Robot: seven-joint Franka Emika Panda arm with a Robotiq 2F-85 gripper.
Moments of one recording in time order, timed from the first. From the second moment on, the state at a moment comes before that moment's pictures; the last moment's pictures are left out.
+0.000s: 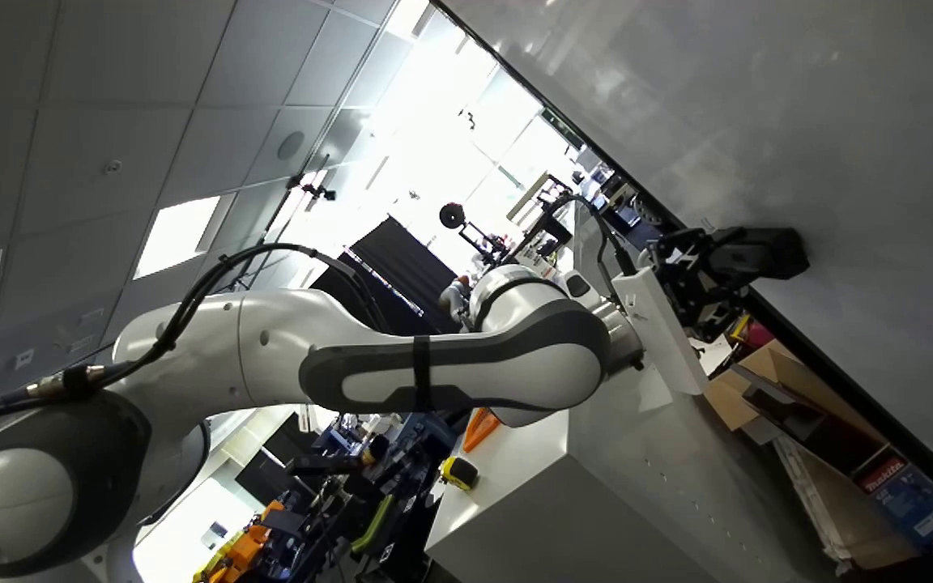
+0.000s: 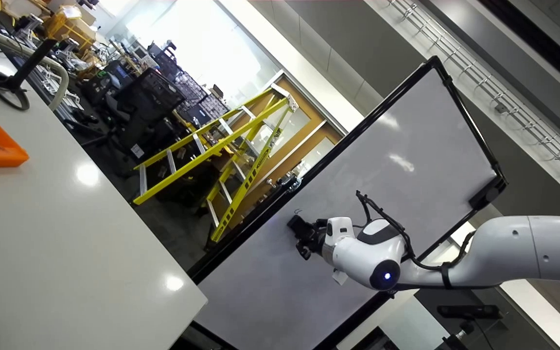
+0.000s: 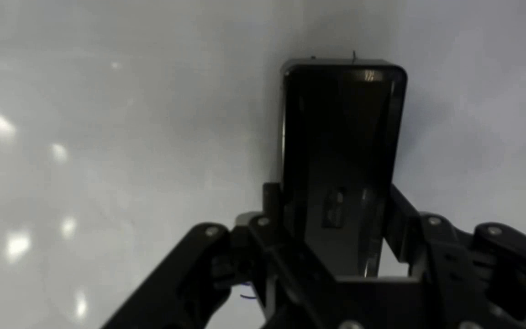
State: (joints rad) arm -0.20 0.32 -0.13 -2.00 -2.60 2.70 1.24
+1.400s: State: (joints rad) arm -0.17 0.24 -0.12 -2.00 -2.60 2.63 1.12
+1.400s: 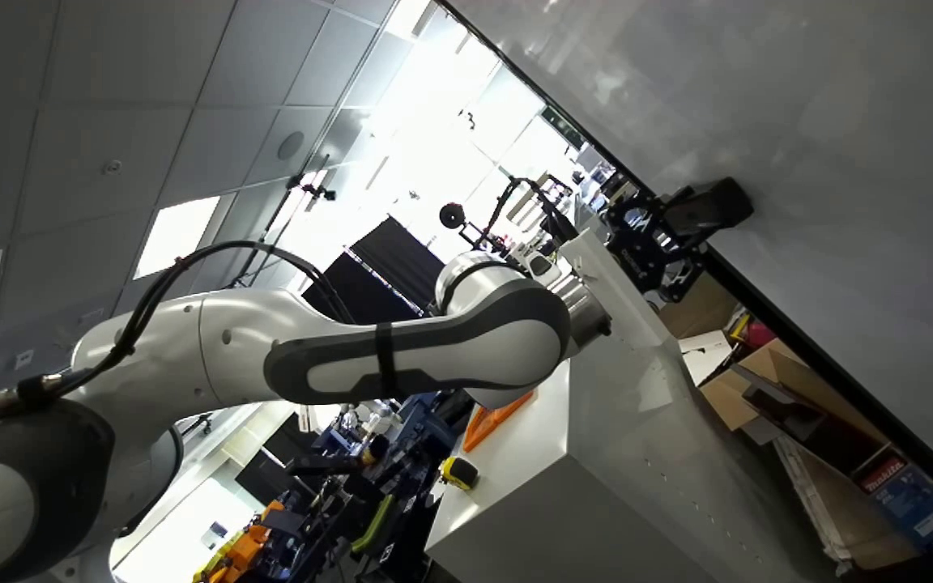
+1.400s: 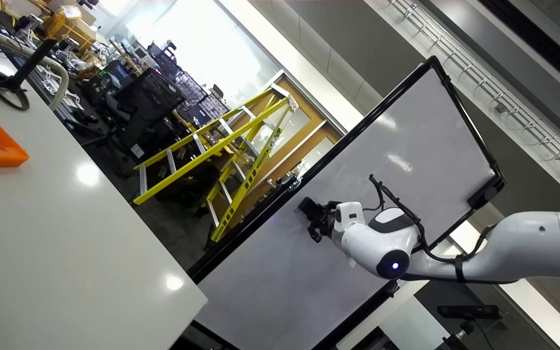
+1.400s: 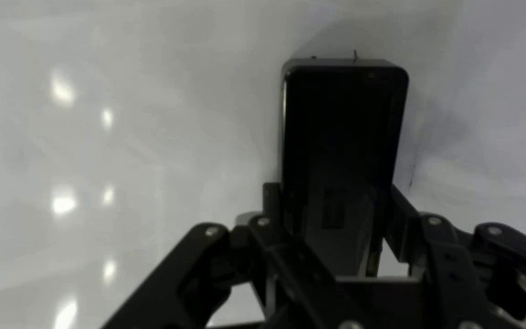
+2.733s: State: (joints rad) arm -0.19 0.40 -0.04 -1.96 -2.52 2.60 0.98
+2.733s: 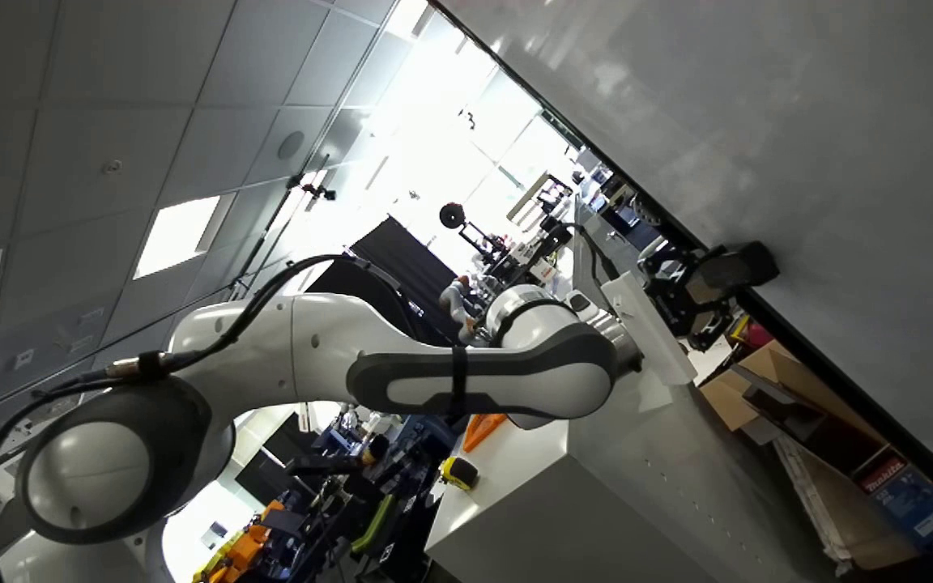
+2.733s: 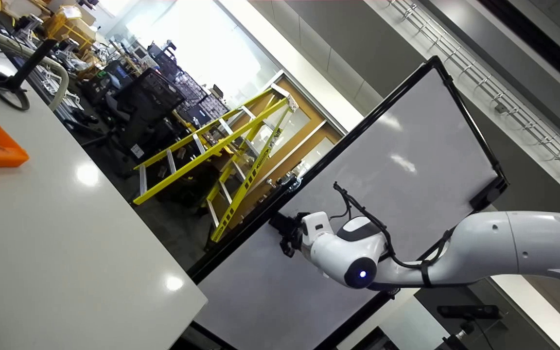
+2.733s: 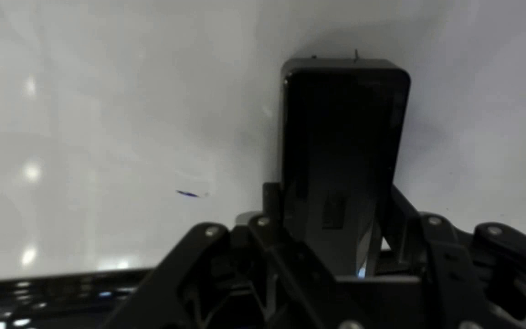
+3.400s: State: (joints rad) arm -0.19 0.38 0.06 -1.95 -2.51 2.78 0.96
